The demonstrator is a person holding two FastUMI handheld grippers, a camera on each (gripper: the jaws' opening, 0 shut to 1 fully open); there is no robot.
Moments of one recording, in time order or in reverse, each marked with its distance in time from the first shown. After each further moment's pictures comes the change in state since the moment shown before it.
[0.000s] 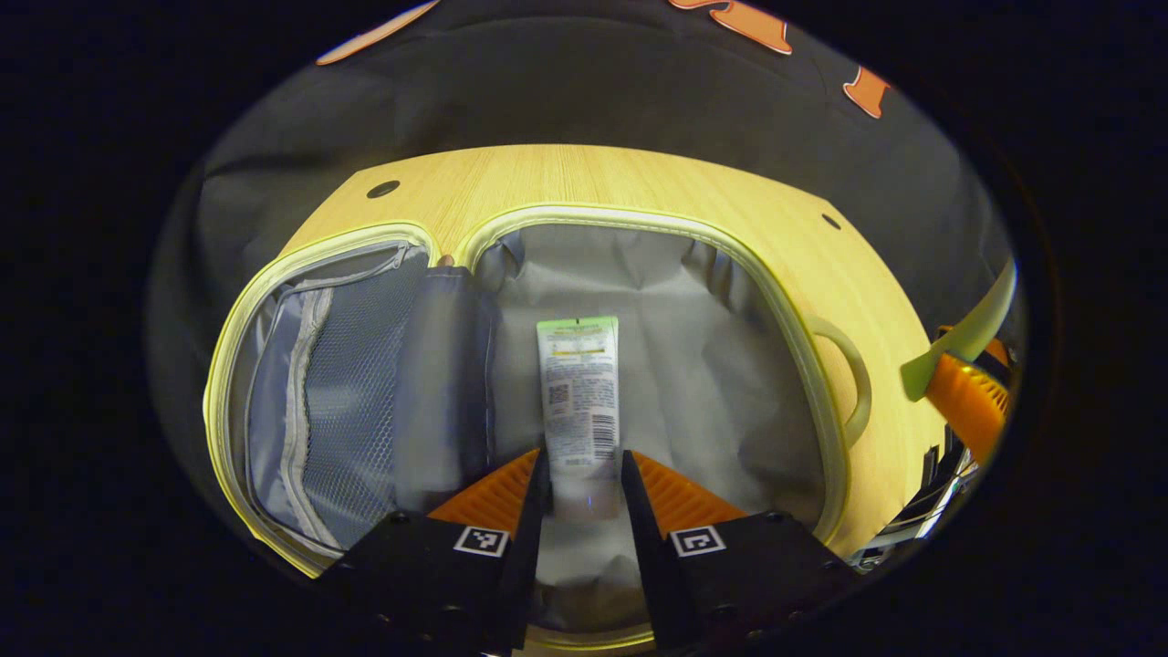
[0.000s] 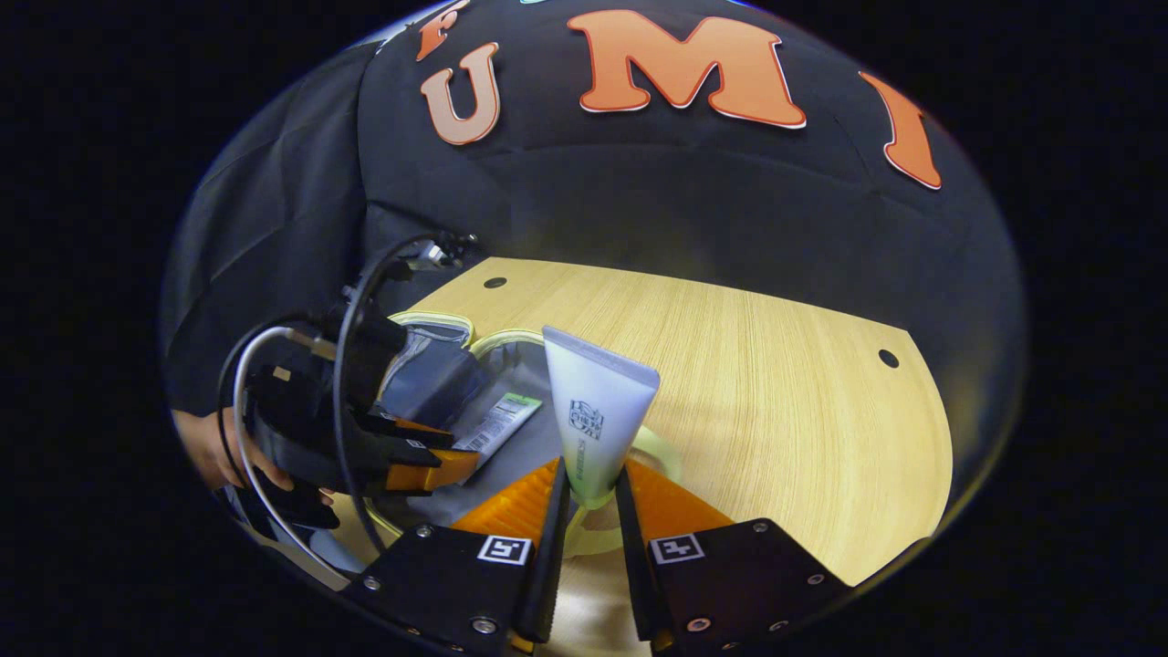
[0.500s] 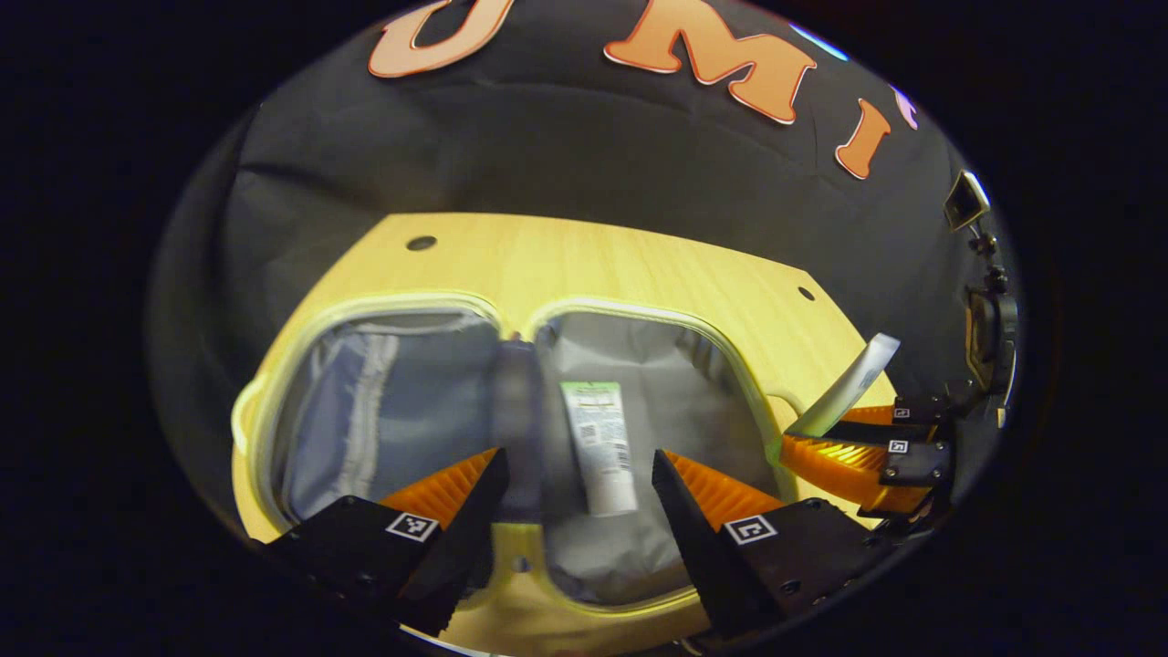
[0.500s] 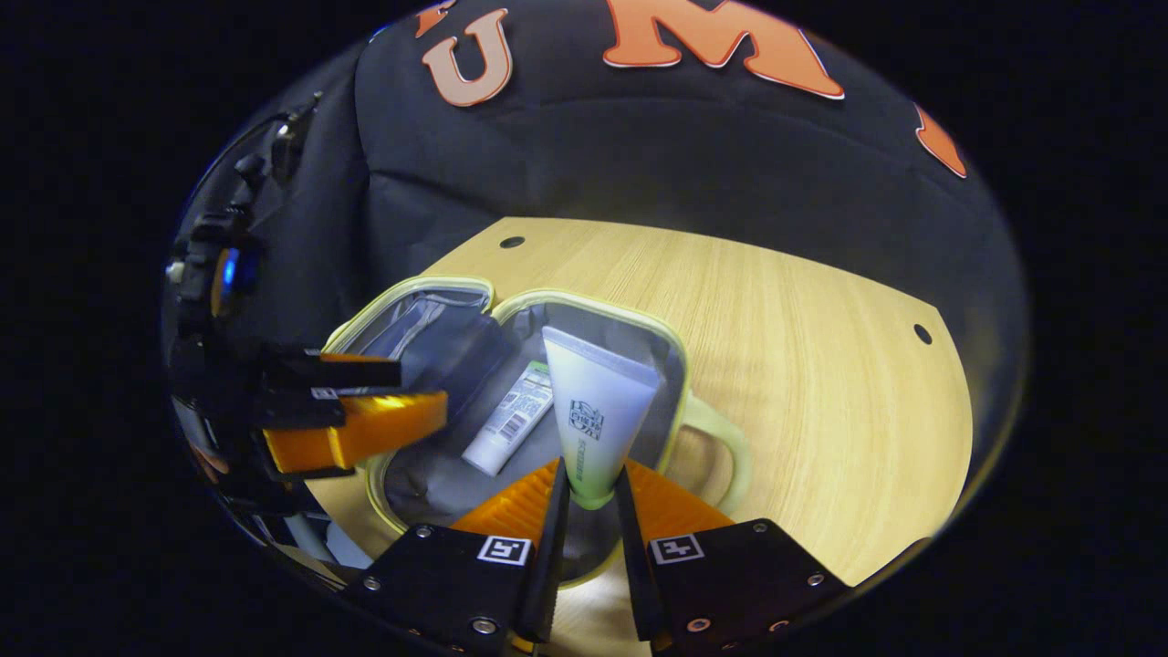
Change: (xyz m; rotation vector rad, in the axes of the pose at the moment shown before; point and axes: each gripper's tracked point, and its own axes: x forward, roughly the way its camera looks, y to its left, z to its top) left arm -0.083 0.047 0.037 -0.039 -0.229 0.015; right arm 0.035 0.044 -0.027 0.003 0.153 0.053
